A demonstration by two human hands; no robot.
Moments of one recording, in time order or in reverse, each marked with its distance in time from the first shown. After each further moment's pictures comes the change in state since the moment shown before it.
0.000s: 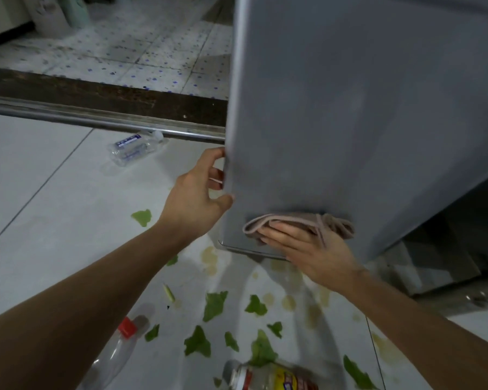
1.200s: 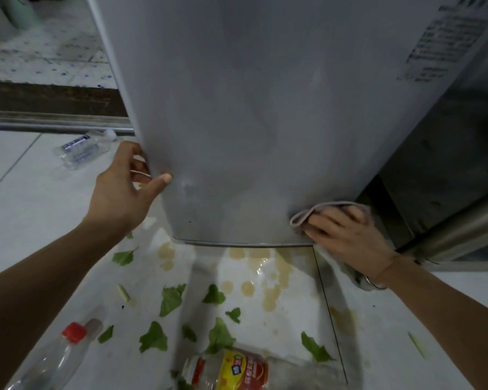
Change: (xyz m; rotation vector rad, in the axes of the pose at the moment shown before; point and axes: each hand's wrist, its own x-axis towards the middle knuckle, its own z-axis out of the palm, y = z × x) left_hand -0.002 0.011 0.015 0.093 0.156 -0.066; right_hand -0.128 0.060 0.022 0.221 0.026 0.234
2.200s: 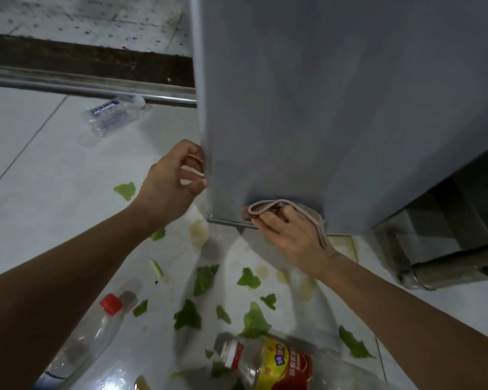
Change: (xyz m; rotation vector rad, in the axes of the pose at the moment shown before) left_hand 0.001 -0.046 0.009 -0.130 -0.239 0.002; right_hand 0.122 -0.119 0.000 0.136 0.272 -0.048
